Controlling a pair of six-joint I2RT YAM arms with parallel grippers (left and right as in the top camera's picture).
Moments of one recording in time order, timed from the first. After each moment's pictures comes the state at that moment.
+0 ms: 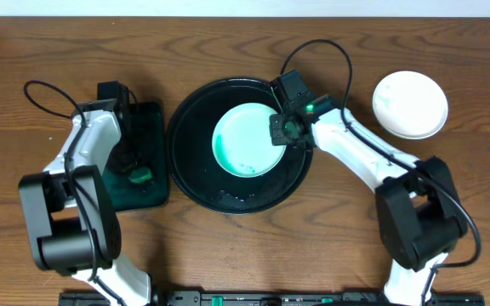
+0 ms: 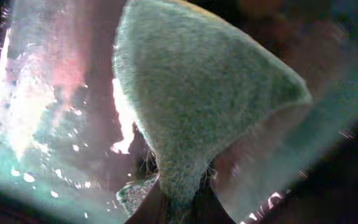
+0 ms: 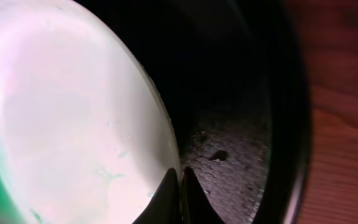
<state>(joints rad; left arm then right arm) 0.14 1.83 1.19 -0.89 -0.06 -0.51 0.52 1.97 1.41 -0.65 0.02 0.42</state>
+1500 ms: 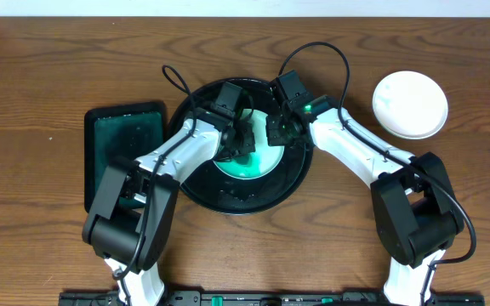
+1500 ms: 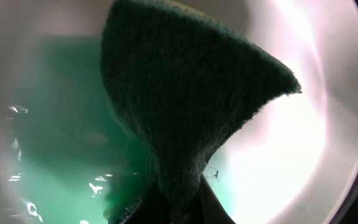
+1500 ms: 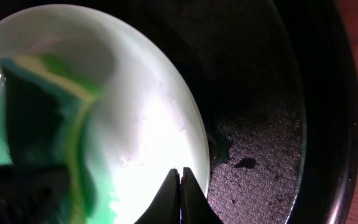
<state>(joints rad) -0.44 1.91 1.20 -0.54 0.18 -0.59 0.52 1.99 1.41 -0.62 -0.05 0.44</state>
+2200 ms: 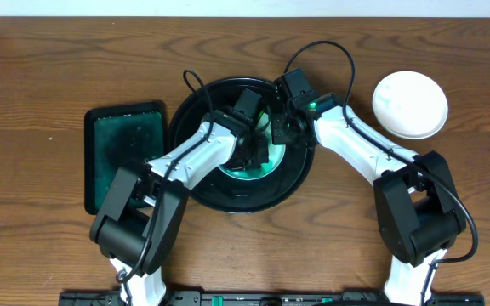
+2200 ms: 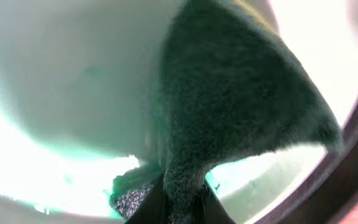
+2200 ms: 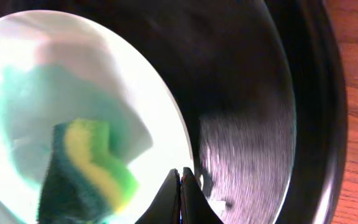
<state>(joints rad) -0.51 1.92 1.23 -0.69 0.18 -0.63 0.50 1.99 1.41 -0.63 -0.06 0.43</state>
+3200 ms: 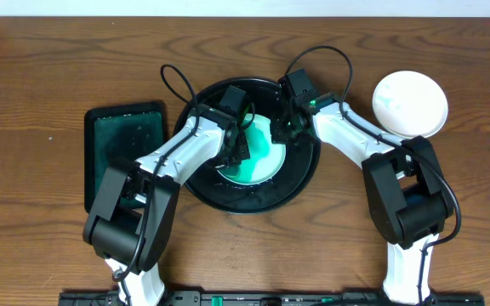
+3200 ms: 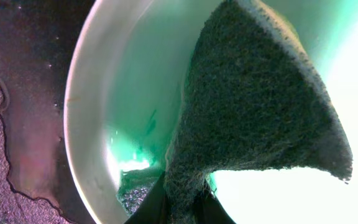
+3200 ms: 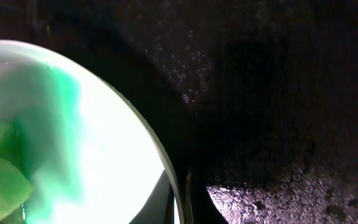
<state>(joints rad) -0.44 1.91 1.24 -0.77 0.02 -0.67 0.46 2.10 1.42 -0.55 -0.19 0.40</state>
